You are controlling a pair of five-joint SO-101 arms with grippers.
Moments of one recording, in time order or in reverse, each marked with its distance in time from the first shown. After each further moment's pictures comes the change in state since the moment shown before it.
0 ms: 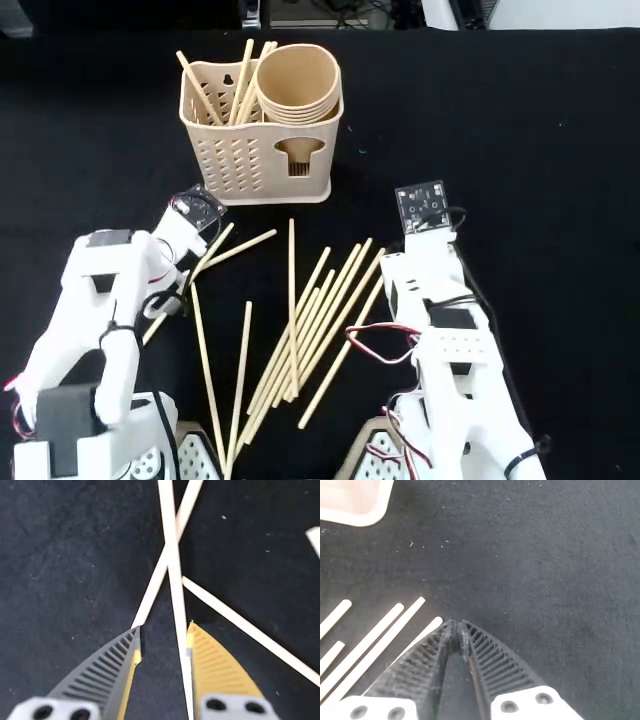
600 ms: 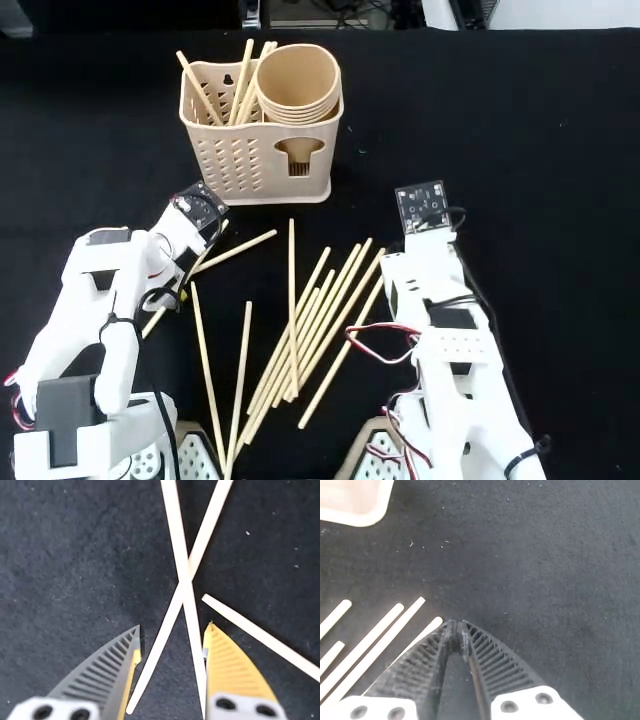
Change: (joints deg) left arm -0.7 2.4 -0.3 -5.9 -5.4; right arm 0.0 0.0 0.0 0.0 0.0
